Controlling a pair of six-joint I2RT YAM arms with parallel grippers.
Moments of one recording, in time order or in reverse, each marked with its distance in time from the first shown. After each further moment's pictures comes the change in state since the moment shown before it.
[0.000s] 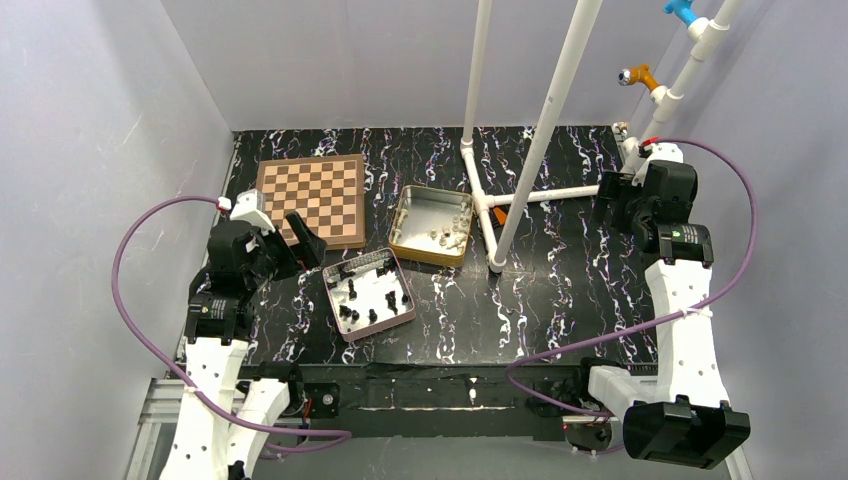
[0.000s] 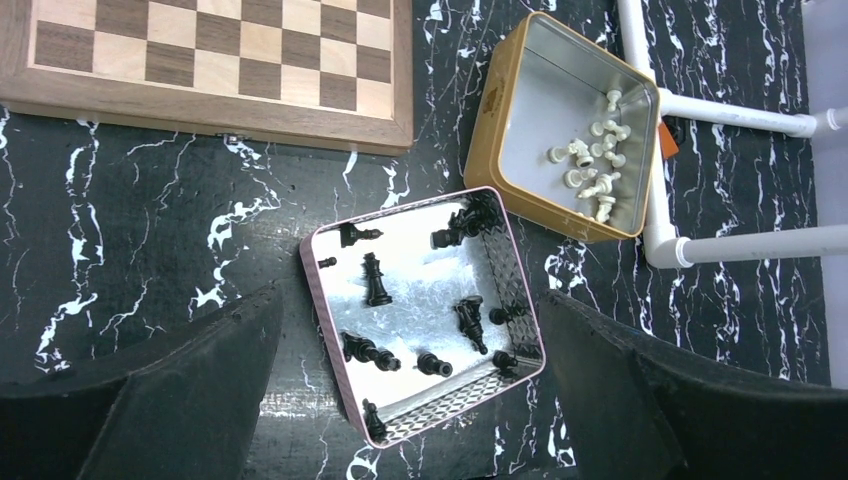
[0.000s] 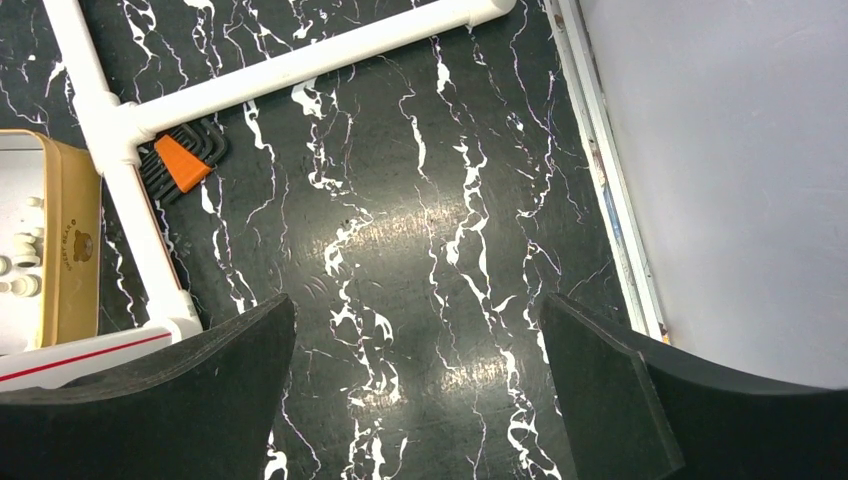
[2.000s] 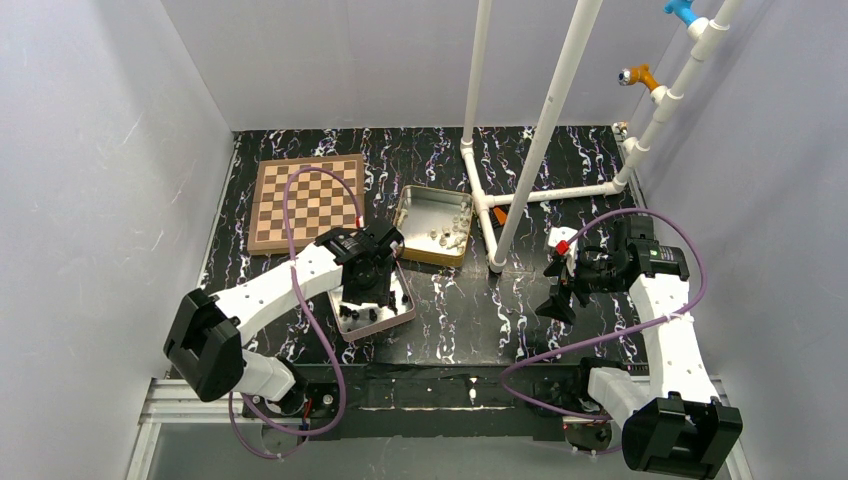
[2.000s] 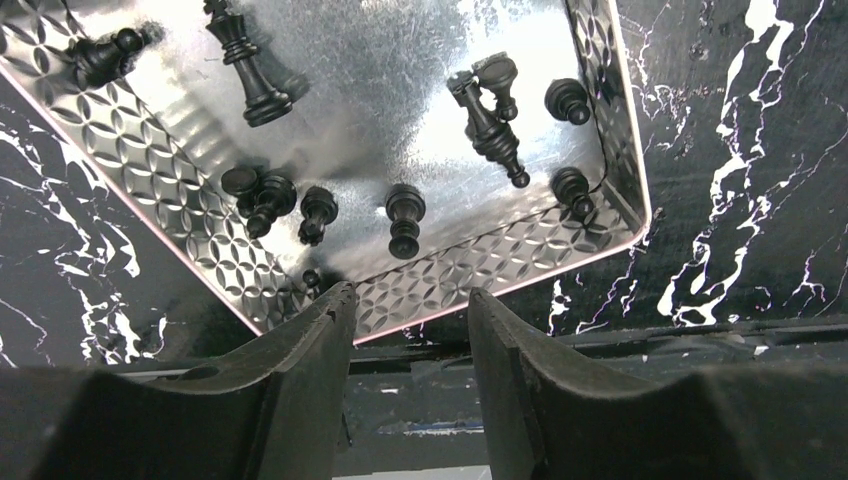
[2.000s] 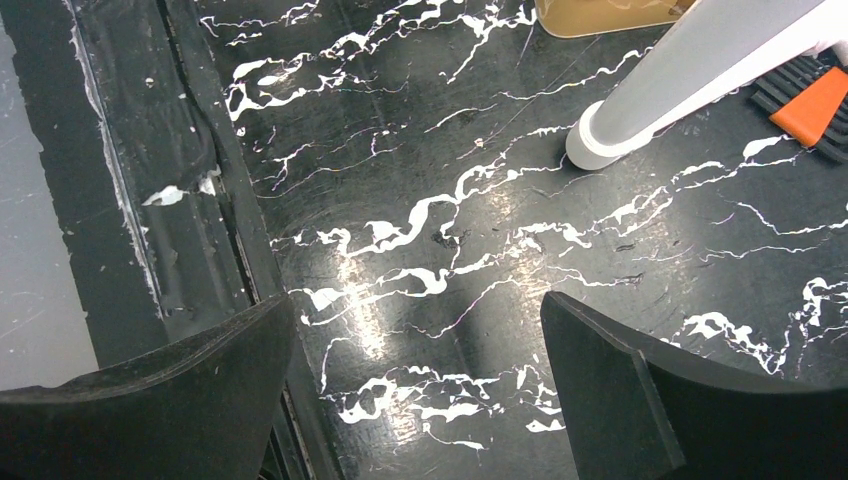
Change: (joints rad) left arm -0.704 0.706 0.114 -0.219 -0.310 -0.241; right arm 0.003 -0.053 -0.286 -0.463 -1.032 -1.255
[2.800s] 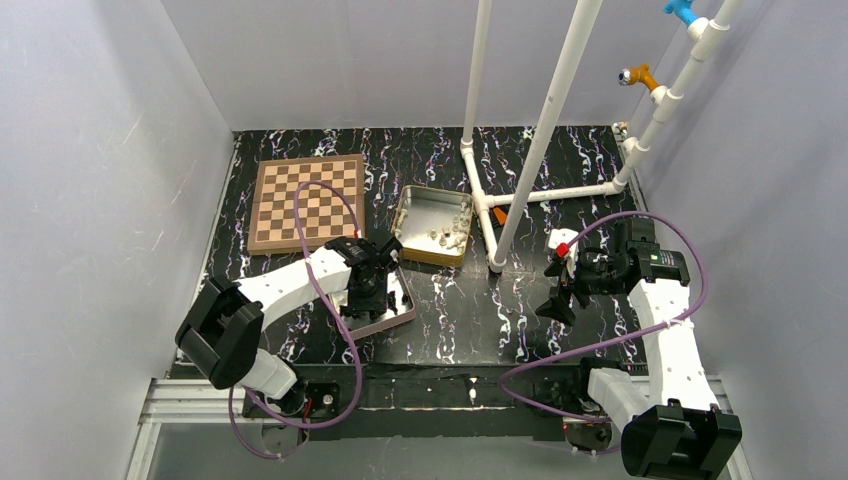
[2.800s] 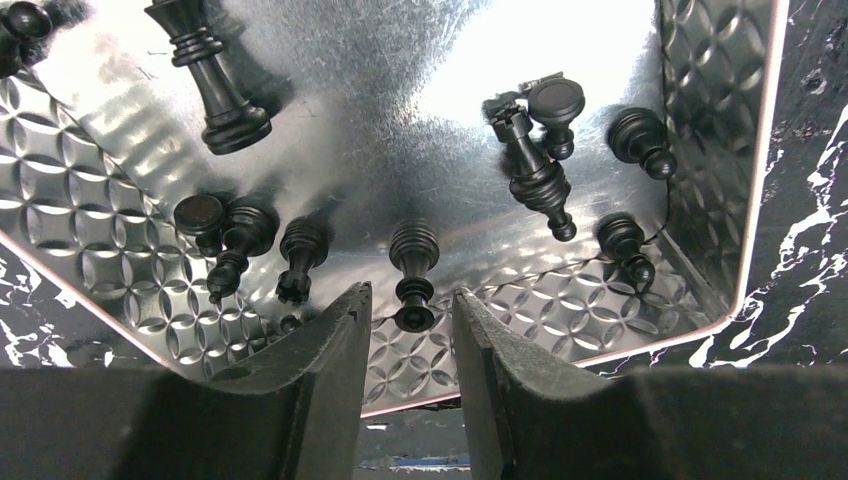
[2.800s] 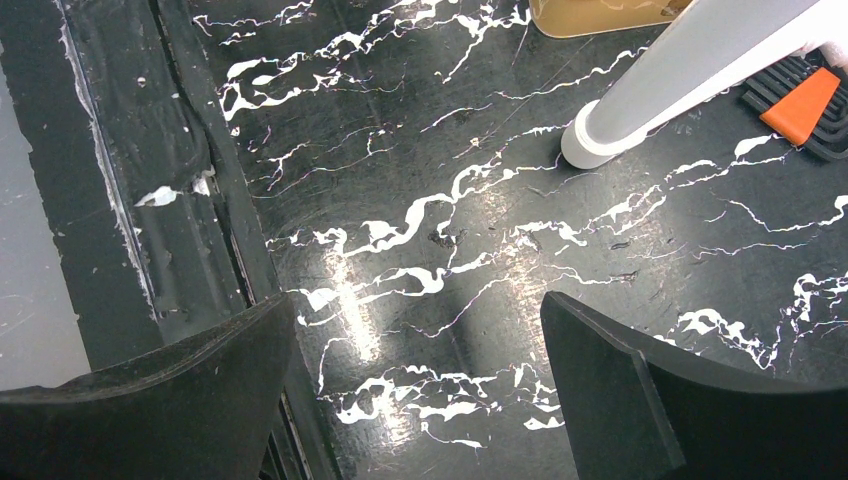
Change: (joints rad) left arm 0.039 0.071 -0.120 0.126 0.042 -0.035; right arm 0.000 -0.029 -0.013 0.013 0.005 0.012
